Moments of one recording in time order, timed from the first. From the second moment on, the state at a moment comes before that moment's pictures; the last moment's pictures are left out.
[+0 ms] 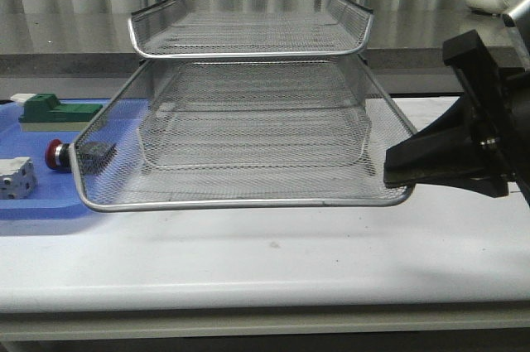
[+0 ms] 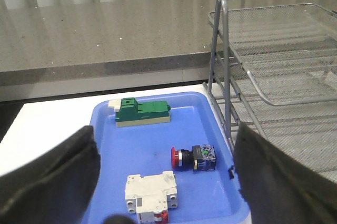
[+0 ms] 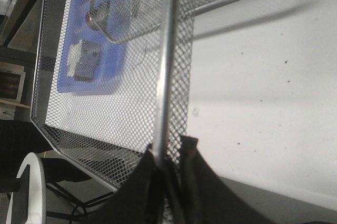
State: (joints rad) left arm -0.09 0.48 -0.48 -0.03 0.24 0.08; right arm 0.05 1.53 -0.46 1.85 0.79 -1.37
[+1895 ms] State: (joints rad) left arm -0.09 0.48 -0.48 -0.03 0.24 0.08; right arm 0.10 0.66 -0.63 0.30 0.52 -0.32
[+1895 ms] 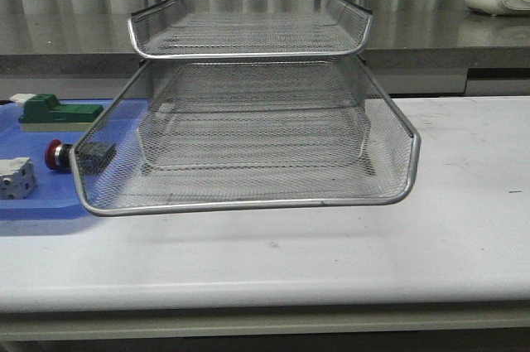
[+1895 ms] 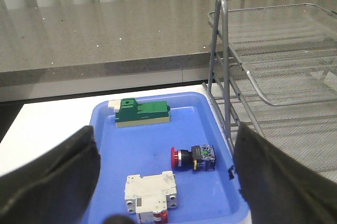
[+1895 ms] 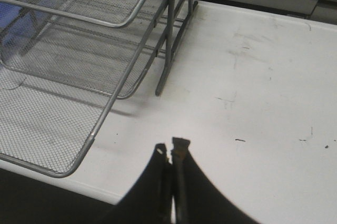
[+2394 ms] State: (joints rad) left arm -0.09 0.48 -0.48 -0.03 0.24 0.08; right arm 0.10 0.23 -0.38 0.29 0.44 -0.31
